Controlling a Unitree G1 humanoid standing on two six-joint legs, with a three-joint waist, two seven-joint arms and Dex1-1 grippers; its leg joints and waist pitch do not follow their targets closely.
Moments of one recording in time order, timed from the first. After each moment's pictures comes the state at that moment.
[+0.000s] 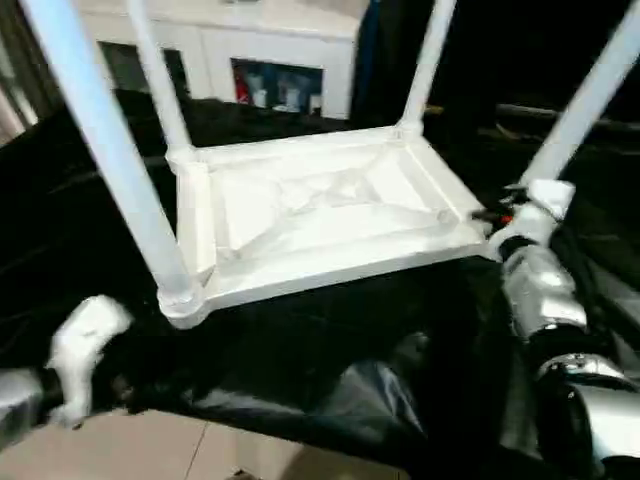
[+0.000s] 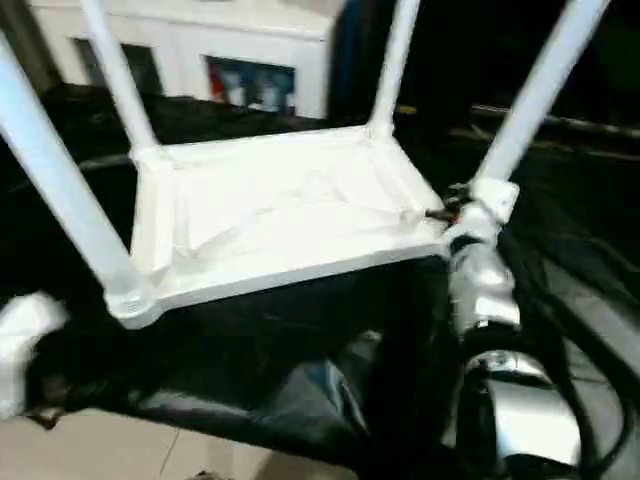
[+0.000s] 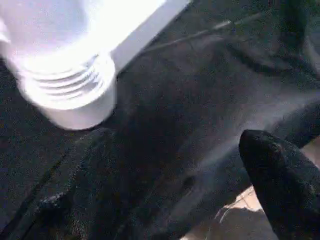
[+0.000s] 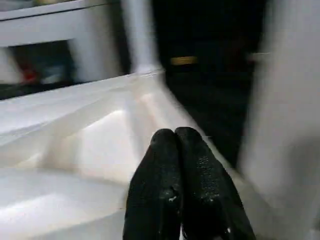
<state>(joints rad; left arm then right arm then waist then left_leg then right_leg) 0.23 0.70 0.33 -0.25 -0.32 0.55 -1.03 -0.71 -0.27 -0.23 1.02 0.24 -0.21 0.33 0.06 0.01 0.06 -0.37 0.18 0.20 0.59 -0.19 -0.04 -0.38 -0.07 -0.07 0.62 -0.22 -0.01</state>
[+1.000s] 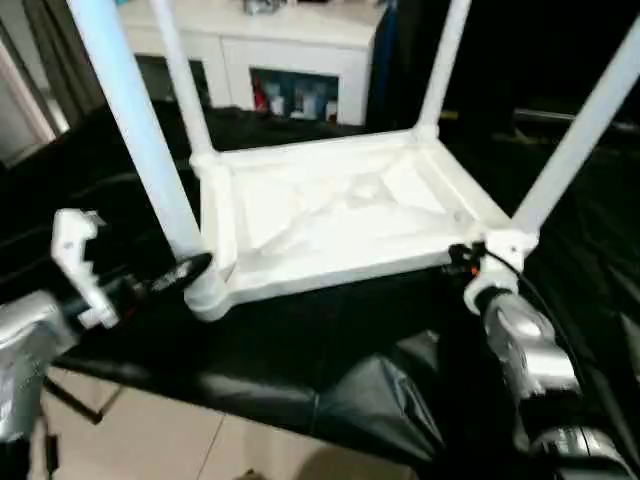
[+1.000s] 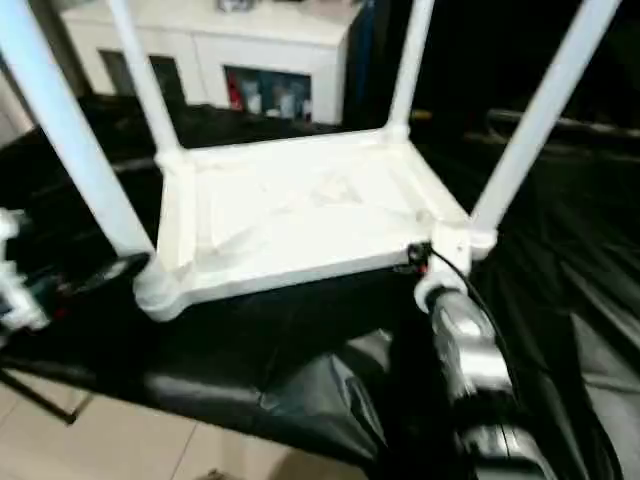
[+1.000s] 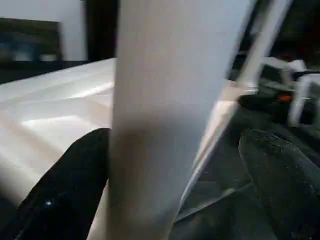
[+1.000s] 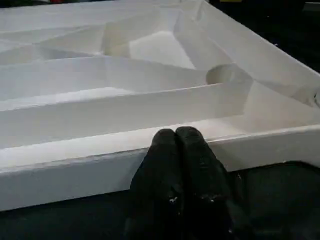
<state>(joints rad) -0.19 0.49 0.26 0.02 -0.48 0.43 -0.98 -0.50 -0.20 -0.12 0.75 0.12 0.03 0.22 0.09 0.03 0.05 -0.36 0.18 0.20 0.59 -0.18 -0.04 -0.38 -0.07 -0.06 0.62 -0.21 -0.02</state>
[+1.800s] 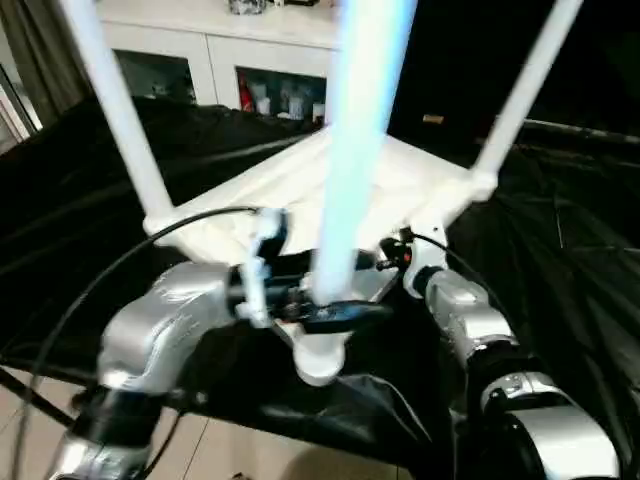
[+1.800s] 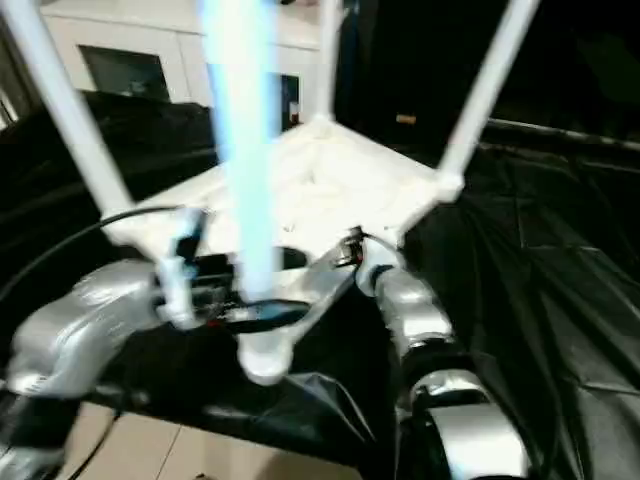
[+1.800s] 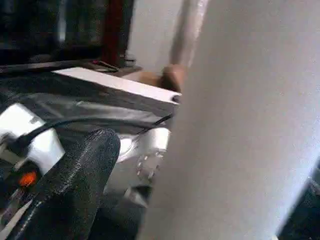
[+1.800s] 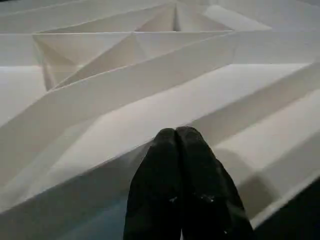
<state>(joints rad) -0.46 0.27 -0.18 -0.06 -0.55 0.56 -1.15 -0.69 -0.09 -0.04 1.00 0.06 -0.01 0.34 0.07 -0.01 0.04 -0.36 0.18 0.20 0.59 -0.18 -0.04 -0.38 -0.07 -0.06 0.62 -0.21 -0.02</state>
